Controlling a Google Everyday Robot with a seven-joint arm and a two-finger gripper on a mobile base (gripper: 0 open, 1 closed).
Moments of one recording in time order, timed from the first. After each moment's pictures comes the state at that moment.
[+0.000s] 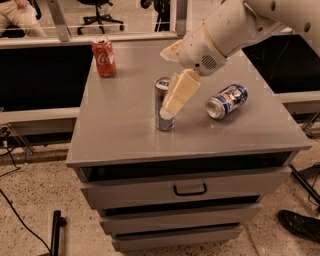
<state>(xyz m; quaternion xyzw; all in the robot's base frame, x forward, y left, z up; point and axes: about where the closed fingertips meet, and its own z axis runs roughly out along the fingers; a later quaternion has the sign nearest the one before) 0.552 -0.012 0.945 -0.67 0.64 0.19 0.32</state>
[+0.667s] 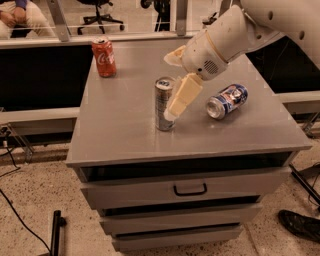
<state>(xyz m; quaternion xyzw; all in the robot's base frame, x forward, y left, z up) 0.565 -0.022 0.927 -0.67 0.65 0.20 0.31</state>
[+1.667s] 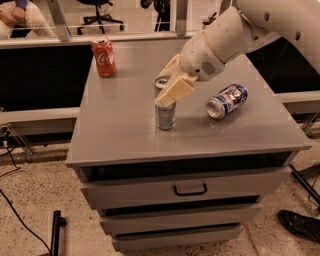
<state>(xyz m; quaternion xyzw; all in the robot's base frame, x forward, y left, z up) 0.564 -0.016 0.925 -0.67 0.64 0.21 0.31</state>
